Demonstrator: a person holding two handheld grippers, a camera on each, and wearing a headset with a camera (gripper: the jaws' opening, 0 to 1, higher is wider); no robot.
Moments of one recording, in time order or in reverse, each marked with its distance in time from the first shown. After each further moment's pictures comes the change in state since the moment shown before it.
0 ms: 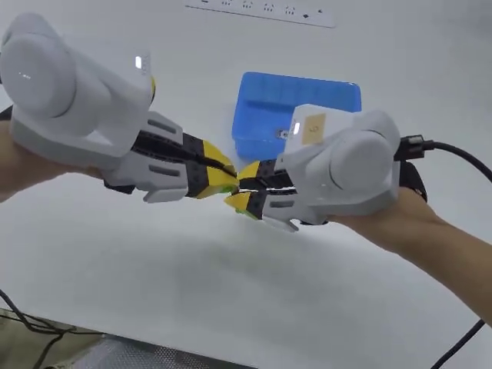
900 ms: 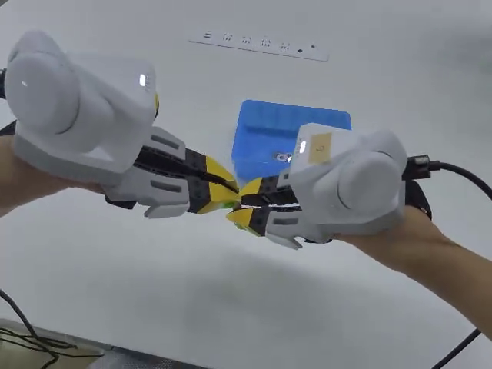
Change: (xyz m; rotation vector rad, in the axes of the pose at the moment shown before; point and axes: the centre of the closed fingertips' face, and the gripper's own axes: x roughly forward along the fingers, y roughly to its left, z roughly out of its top) left arm -0.014 -0.015 0.016 0.035 -0.014 0.013; right arm -0.016 0.010 0.017 -0.038 -0.015 -0.013
